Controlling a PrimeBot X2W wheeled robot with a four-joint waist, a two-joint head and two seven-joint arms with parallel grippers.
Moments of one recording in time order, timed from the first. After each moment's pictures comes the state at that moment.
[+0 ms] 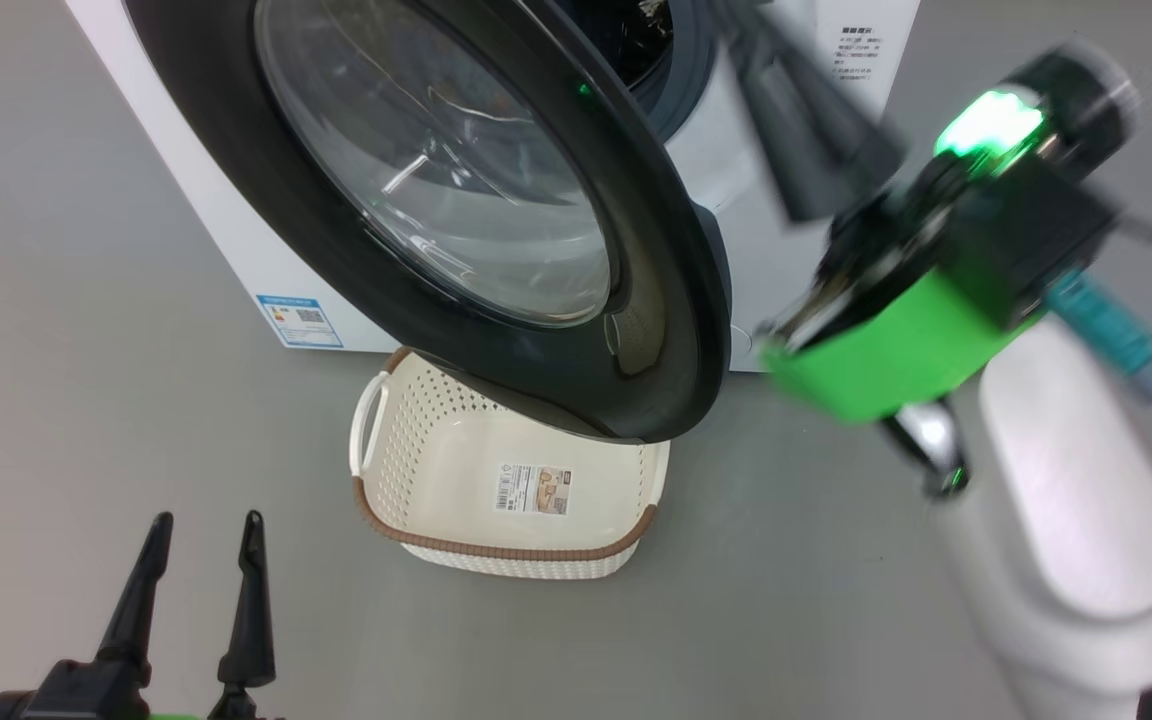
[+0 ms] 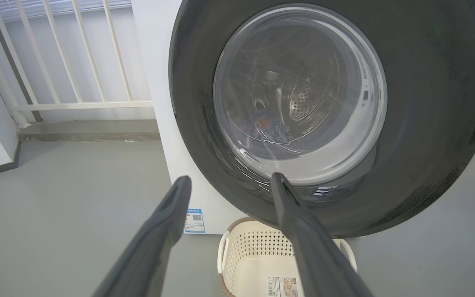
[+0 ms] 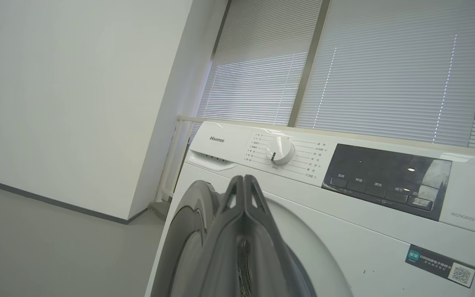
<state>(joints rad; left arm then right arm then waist) 0.04 0.18 -0.14 -0.03 -0.28 0.04 -0.25 -0.75 -0.14 0.32 -0.04 0.14 0.13 -0.15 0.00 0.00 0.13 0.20</state>
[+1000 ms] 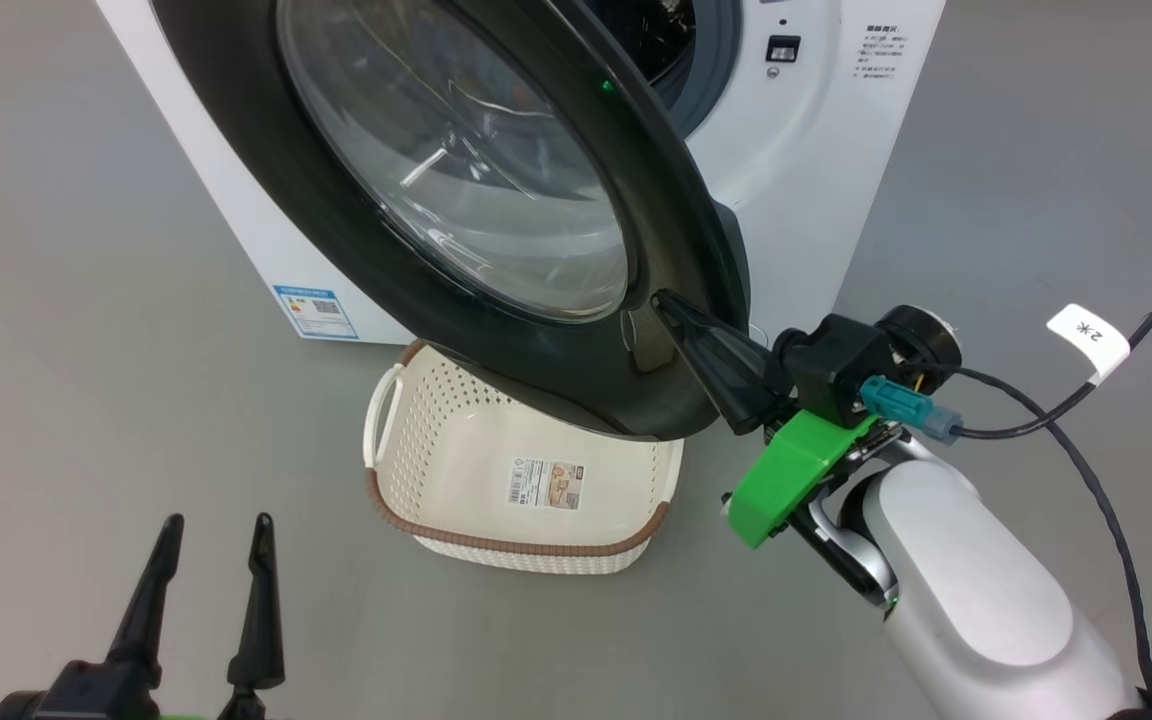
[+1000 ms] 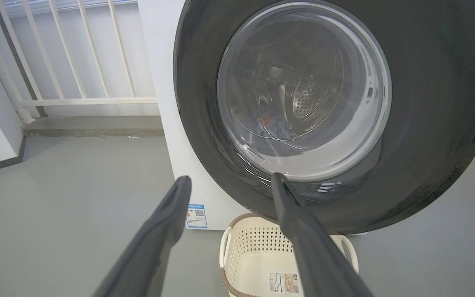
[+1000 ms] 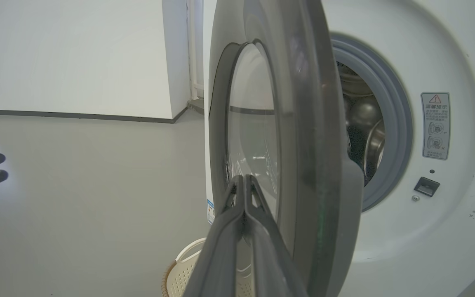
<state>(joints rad) 0.04 0.17 -0.15 -0.02 -0.28 0.04 -0.25 -0.58 -0.16 0.47 0.29 0.26 0.13 -0.10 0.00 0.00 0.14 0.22</state>
